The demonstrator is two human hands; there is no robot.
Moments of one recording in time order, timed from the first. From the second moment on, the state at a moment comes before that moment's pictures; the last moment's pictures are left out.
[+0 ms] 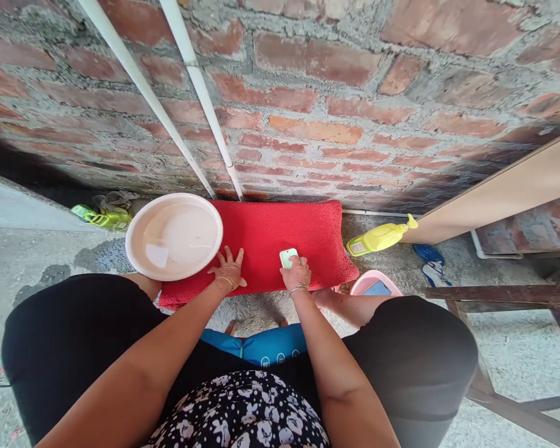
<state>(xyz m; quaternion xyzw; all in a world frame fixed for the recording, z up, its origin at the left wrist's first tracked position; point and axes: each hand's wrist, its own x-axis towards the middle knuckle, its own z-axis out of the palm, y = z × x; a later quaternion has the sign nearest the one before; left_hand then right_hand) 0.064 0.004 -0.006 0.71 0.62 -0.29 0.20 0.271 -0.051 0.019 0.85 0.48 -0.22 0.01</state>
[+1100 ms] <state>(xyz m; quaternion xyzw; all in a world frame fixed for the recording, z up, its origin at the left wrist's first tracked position) 0.062 0.002 -0.003 0.72 0.61 -0.27 0.21 0.185 -0.028 0.028 0.72 0.66 -0.20 0.06</state>
